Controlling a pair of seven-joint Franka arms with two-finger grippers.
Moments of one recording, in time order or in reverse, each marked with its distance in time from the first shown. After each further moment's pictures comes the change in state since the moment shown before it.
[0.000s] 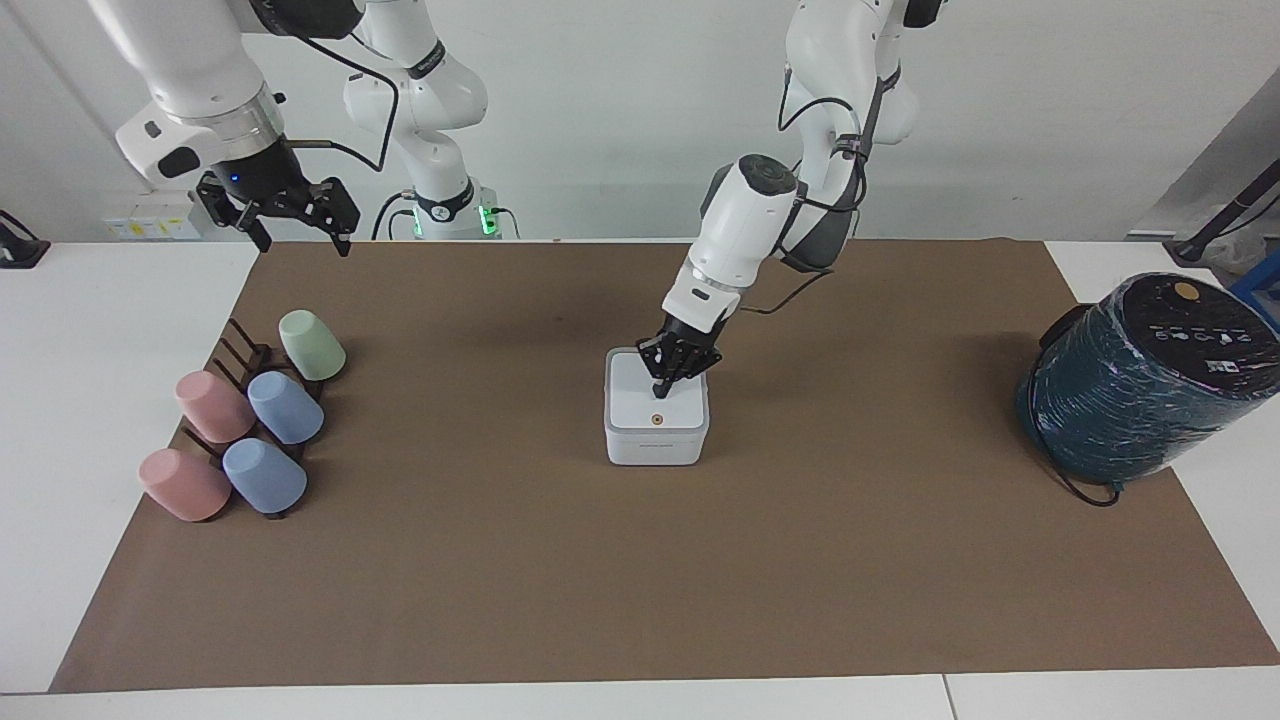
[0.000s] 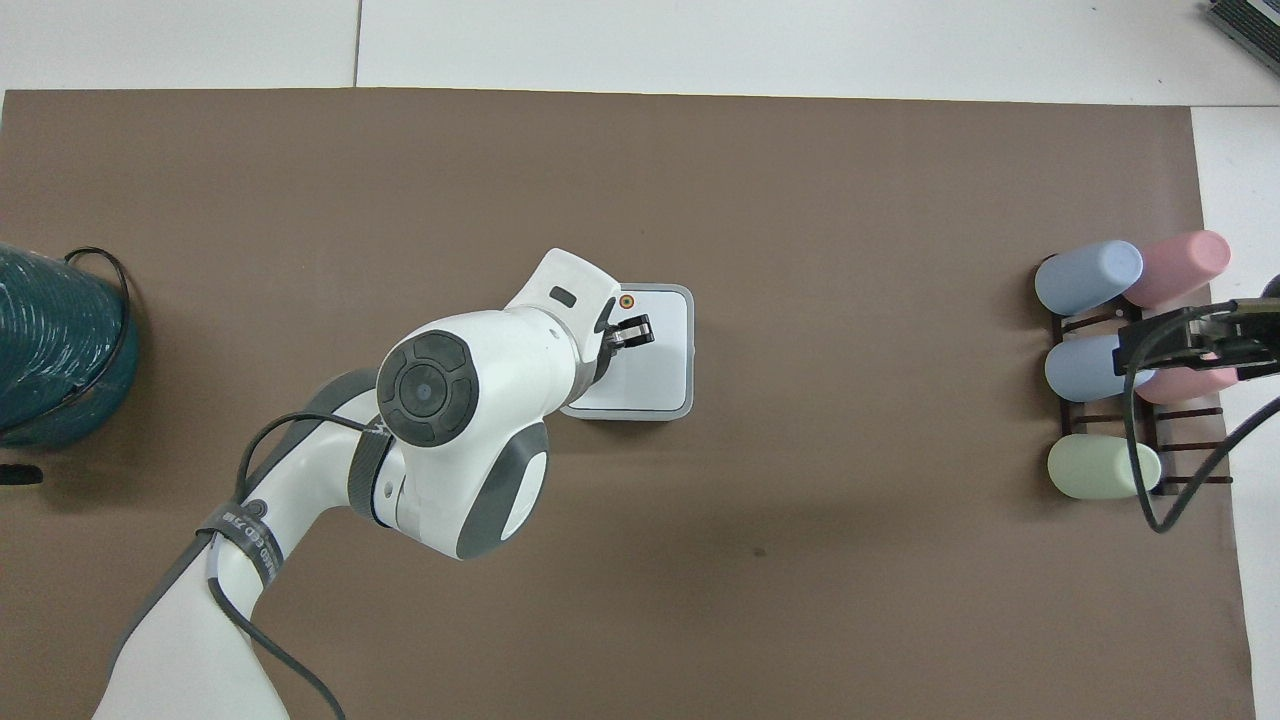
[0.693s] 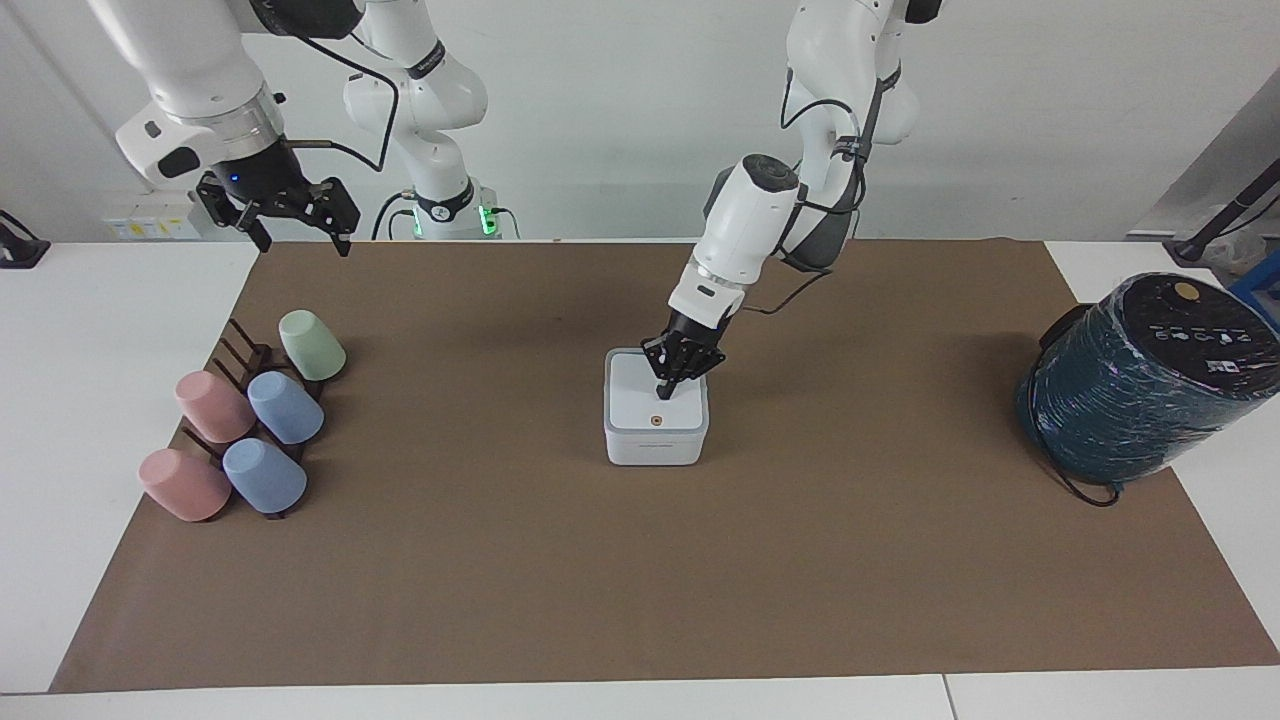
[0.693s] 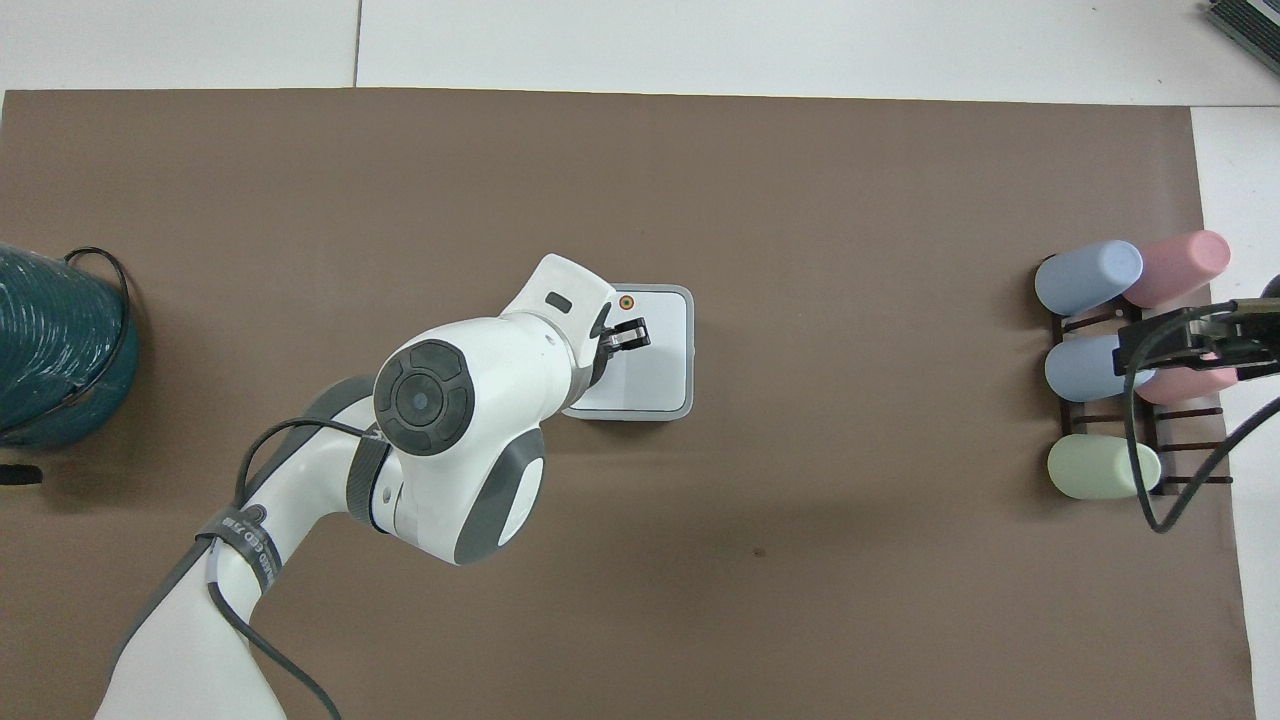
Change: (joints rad) left arm -0.006 -0.031 -0.006 -0.106 0.000 0.150 0.000; right arm 0.000 0.000 0.000 0.000 0.000 0.000 0.000
